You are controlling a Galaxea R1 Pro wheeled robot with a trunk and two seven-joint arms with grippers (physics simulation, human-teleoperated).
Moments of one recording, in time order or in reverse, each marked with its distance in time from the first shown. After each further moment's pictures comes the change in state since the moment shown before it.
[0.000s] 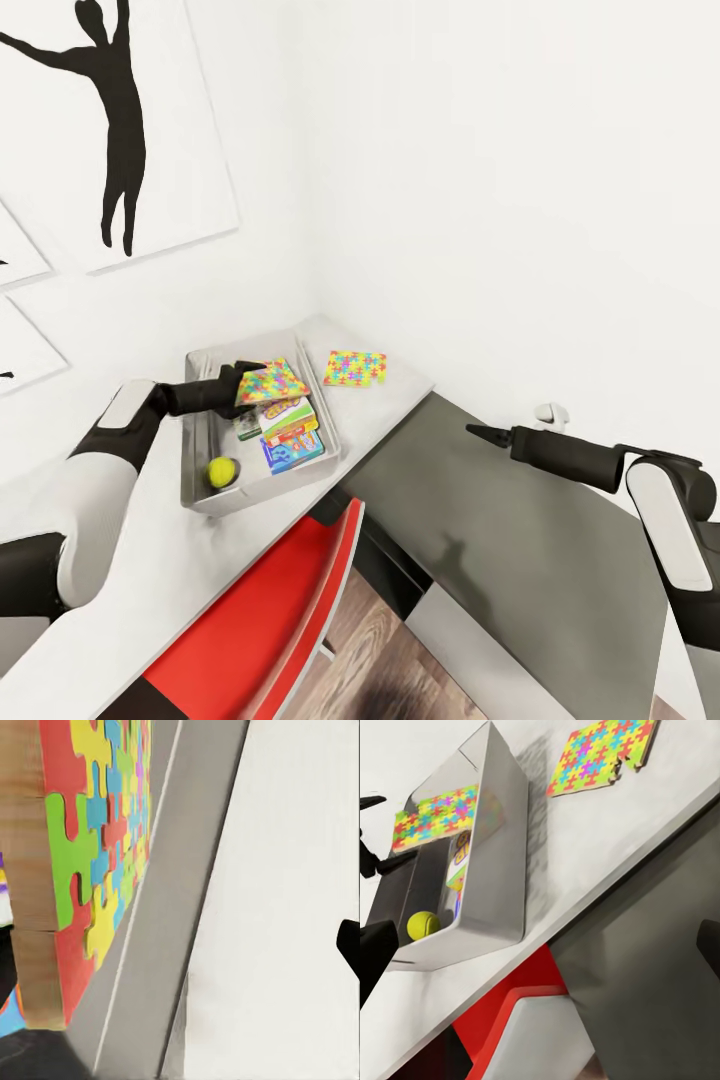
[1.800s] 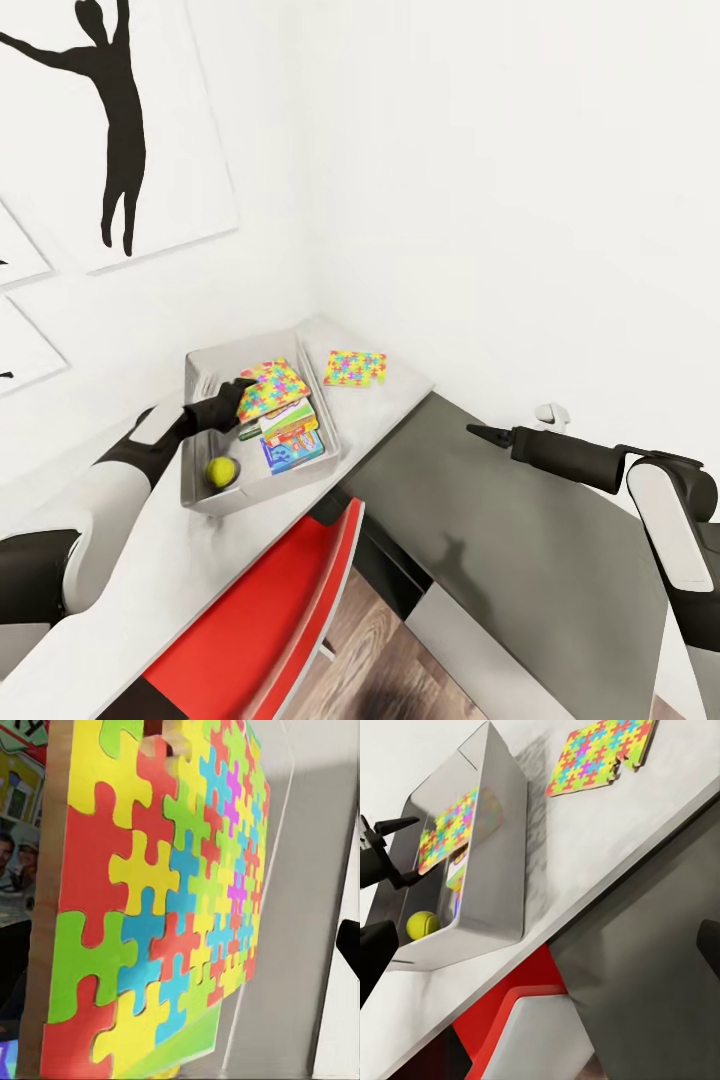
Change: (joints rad) left arm -0.001 -0.013 -0.125 0.198 -0.111 -0.426 -0.149; right arm 0.003 -0.001 -0.003 -0.001 0.000 0.000 0.001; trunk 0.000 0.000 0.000
